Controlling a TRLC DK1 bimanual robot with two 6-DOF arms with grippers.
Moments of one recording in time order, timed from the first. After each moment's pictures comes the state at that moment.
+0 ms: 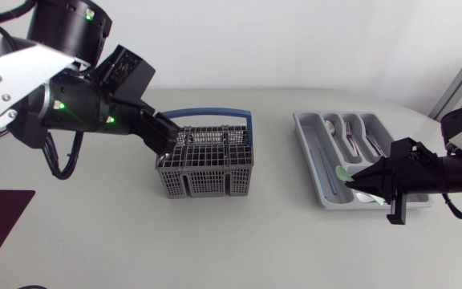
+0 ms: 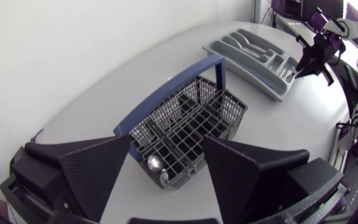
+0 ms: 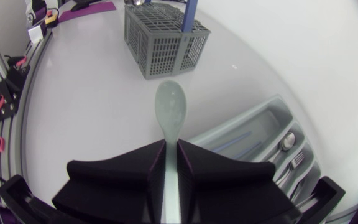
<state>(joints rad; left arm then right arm) -0.51 1.31 1.10 -0.51 -0.03 0.24 -0.29 1.41 0.76 -0.58 -0.76 -1.33</state>
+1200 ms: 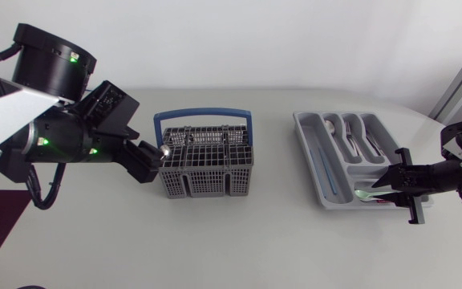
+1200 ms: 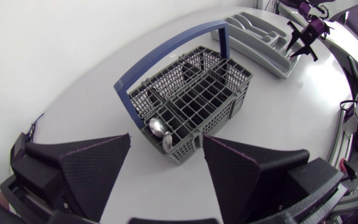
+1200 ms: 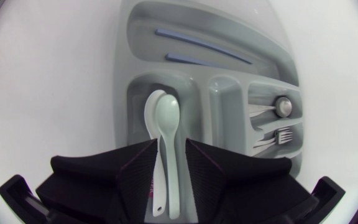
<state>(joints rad) -0.47 1.21 0.94 -0.52 -0.03 0.26 -0.45 1.78 0.90 -0.41 -0.44 -1.92</state>
